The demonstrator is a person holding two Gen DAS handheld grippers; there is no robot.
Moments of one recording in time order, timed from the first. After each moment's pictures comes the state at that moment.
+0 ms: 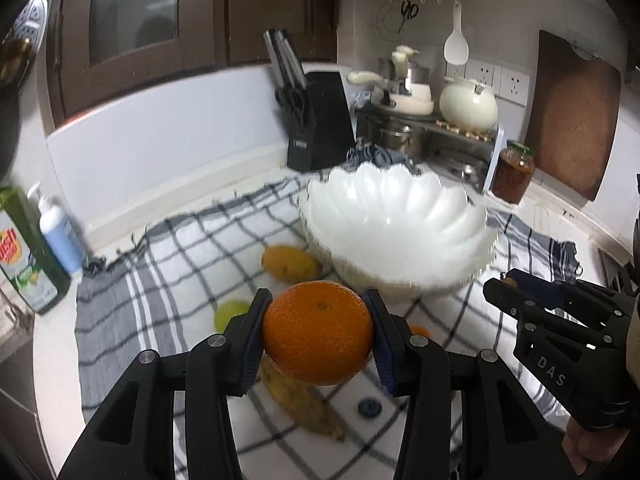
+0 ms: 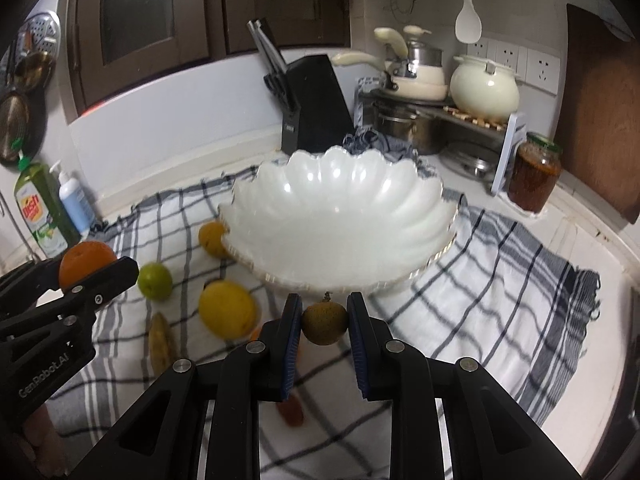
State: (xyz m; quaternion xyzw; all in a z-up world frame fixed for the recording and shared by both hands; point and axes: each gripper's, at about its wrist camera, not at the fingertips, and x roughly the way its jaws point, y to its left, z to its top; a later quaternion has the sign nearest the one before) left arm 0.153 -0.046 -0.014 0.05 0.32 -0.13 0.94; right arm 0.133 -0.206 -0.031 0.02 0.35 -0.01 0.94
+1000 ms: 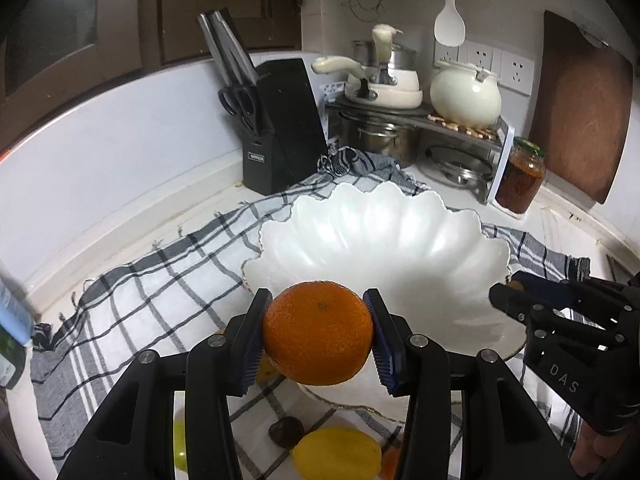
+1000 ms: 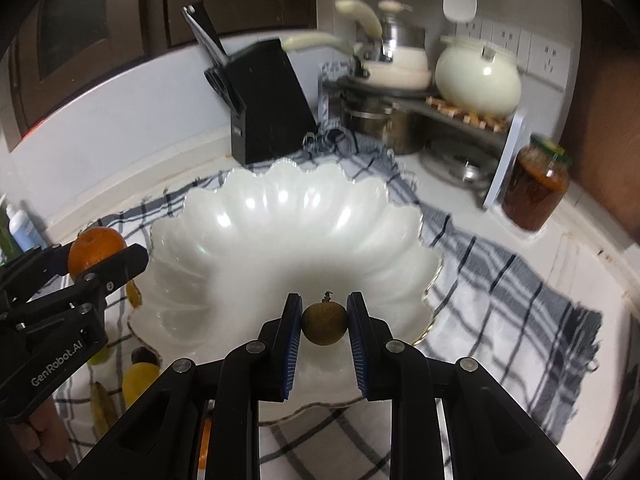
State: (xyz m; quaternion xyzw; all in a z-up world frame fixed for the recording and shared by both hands) left arm 0.274 -0.105 -0.032 0.07 0.34 -0.18 0.92; right arm 0.235 -0.259 -0.041 0.02 0.40 -0.04 0.92
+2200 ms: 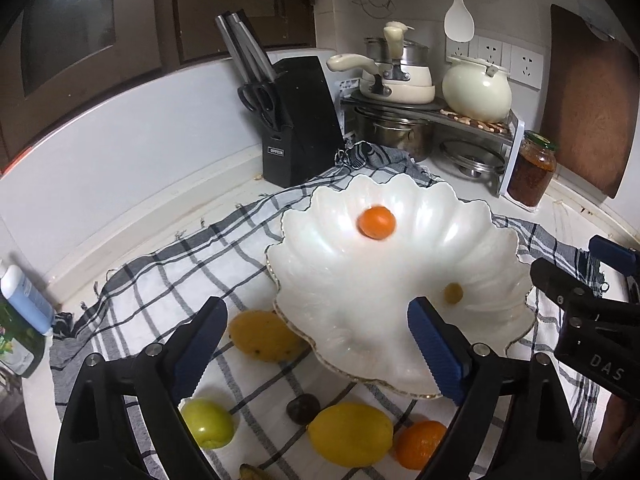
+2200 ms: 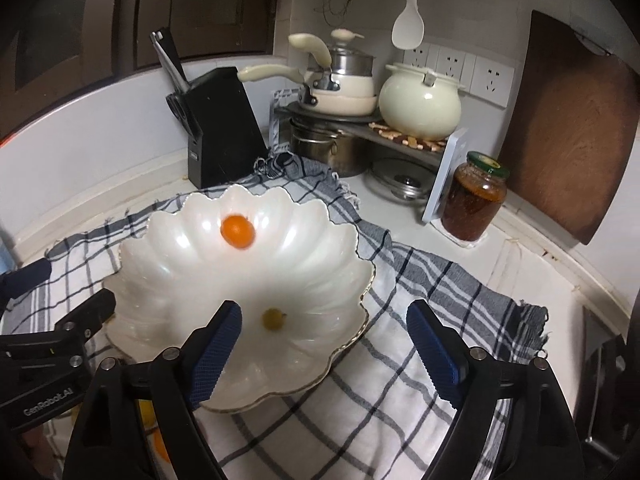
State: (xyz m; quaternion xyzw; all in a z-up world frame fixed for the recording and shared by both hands) left arm 0.255 -0.094 -0.024 0.08 0.35 -0.14 0.92; right arm 0.206 -0.259 -0.011 -0.01 0.35 -0.14 0.93
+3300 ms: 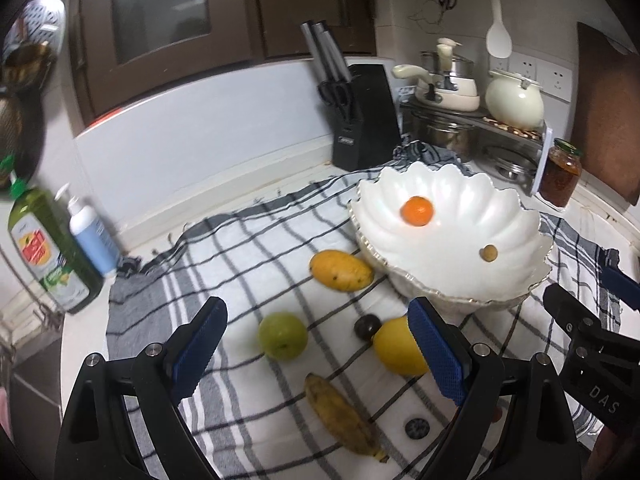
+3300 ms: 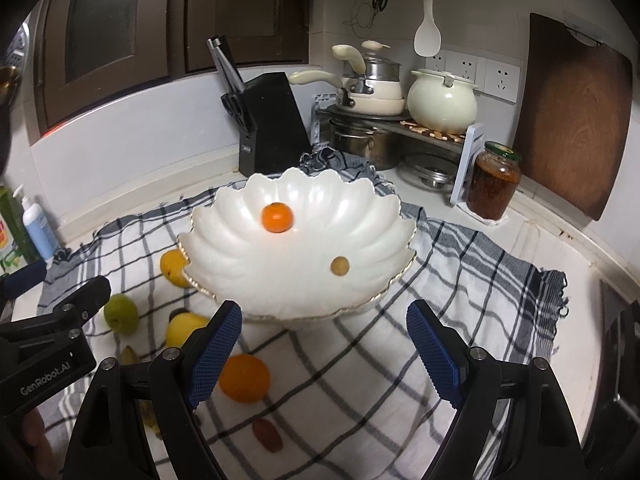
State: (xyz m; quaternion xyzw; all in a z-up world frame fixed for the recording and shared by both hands) left arm 0.173 -0.032 -0.025 0.06 0.33 -0.05 0.94; right arm 0.134 -0.209 -0.025 0.01 0.33 -0.09 0.94
